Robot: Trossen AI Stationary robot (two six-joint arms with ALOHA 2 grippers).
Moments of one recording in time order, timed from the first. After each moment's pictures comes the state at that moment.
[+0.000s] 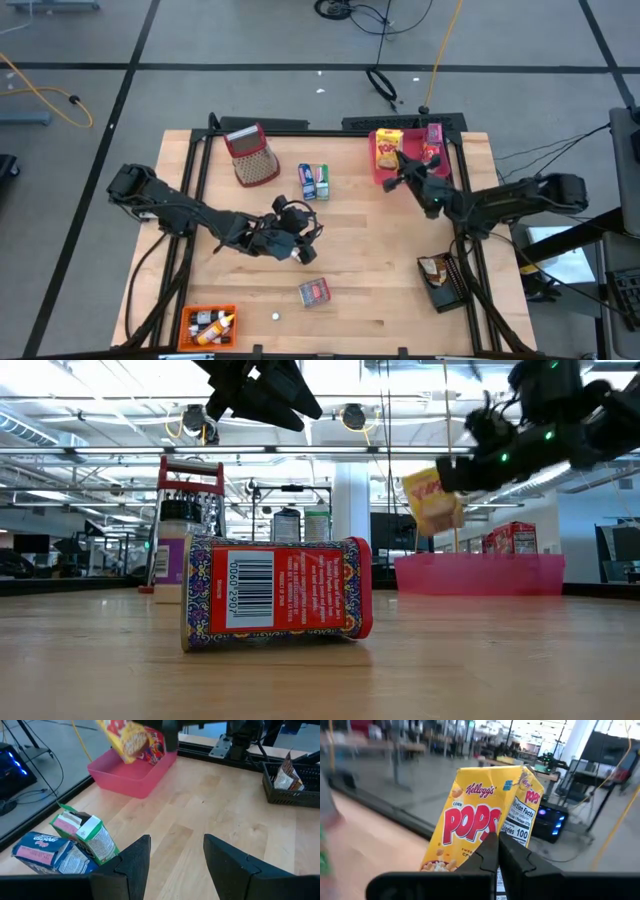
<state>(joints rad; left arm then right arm) -0.33 1.57 1.09 -0.13 -0.74 -0.41 -0.15 1.14 0.25 0.85 0.97 -0.13</state>
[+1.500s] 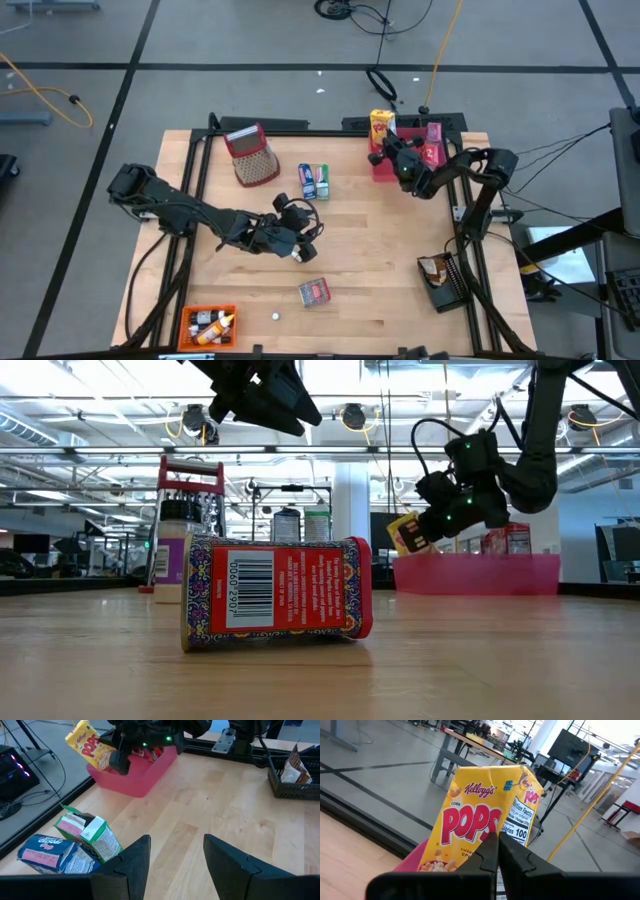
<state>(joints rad) -0.31 1.57 1.09 -0.14 -0.73 -0.38 -0.55 1.78 0.44 1.26 0.78 -0.35</state>
